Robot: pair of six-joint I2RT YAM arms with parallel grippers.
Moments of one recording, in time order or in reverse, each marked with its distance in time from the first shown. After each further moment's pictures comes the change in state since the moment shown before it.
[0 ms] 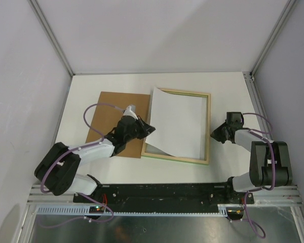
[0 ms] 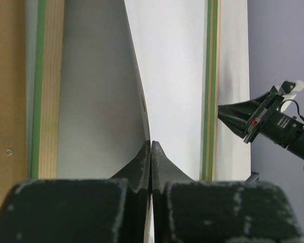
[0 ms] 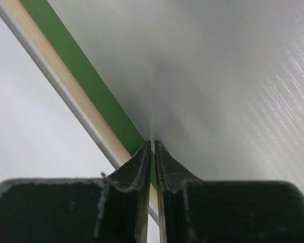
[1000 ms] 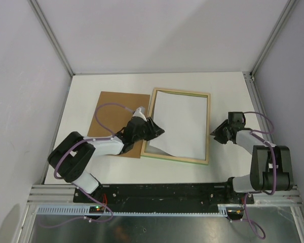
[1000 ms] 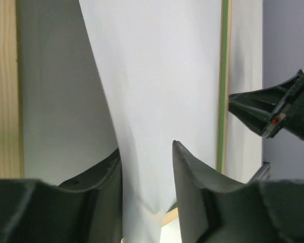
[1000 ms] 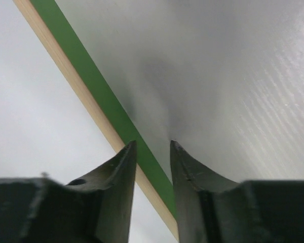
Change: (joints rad) left arm -0.072 0.194 0.058 0.092 0.009 0.001; right arm -0.011 -0.033 0.002 -0.032 -0.016 -0.060
